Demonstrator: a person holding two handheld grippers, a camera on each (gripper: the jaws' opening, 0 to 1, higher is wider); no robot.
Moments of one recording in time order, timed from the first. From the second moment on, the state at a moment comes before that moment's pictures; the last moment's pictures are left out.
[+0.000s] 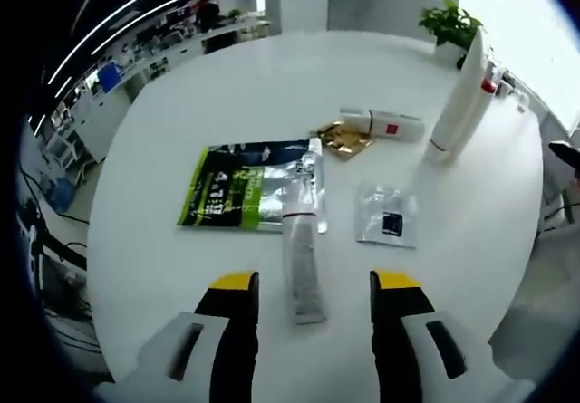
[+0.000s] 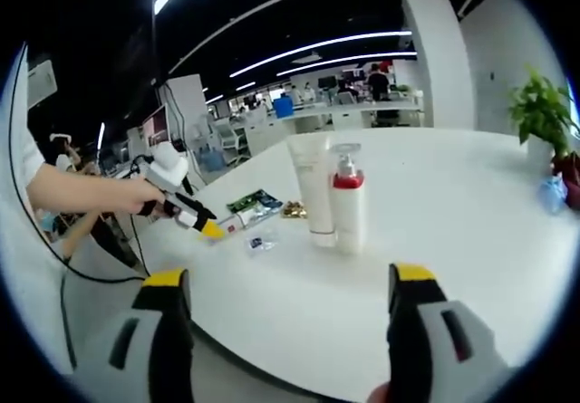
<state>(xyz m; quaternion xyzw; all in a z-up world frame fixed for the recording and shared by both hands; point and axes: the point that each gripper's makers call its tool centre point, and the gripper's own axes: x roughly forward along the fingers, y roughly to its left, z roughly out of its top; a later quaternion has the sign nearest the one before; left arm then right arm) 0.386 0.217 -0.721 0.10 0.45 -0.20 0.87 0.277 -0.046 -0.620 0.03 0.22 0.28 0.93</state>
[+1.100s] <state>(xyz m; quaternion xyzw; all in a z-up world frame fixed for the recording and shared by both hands) 0.414 0.216 -0.748 0.14 0.54 -0.21 0.80 0.278 -0.048 -0.622 0.02 0.22 0.27 0.94</state>
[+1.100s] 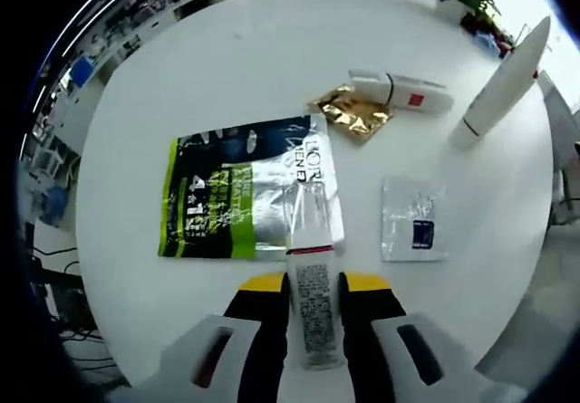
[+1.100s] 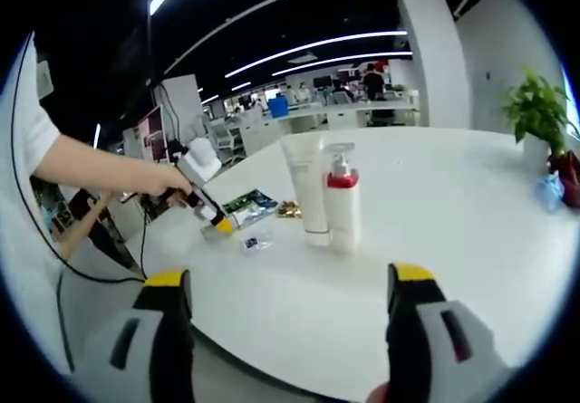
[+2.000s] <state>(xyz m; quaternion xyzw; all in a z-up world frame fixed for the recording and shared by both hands) 0.377 0.197 -0.714 0.04 0.49 -0.23 0.84 0.275 -0.043 -0.626 0.01 0.23 0.29 0.93</state>
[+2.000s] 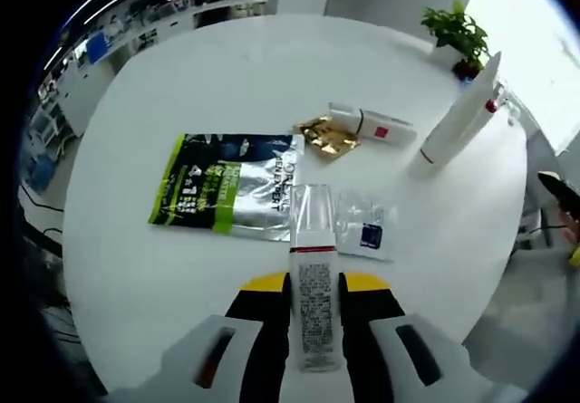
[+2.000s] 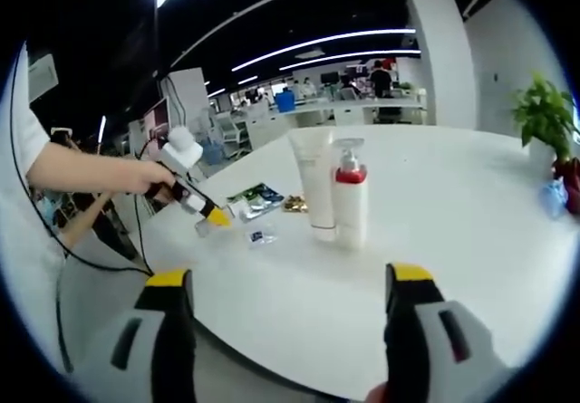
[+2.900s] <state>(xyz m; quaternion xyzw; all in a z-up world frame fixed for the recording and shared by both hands) 0.316 0.082 -0.622 -0.10 0.31 -0.42 0.85 0.268 -0.034 -0.619 0.05 0.21 0.32 0.92</state>
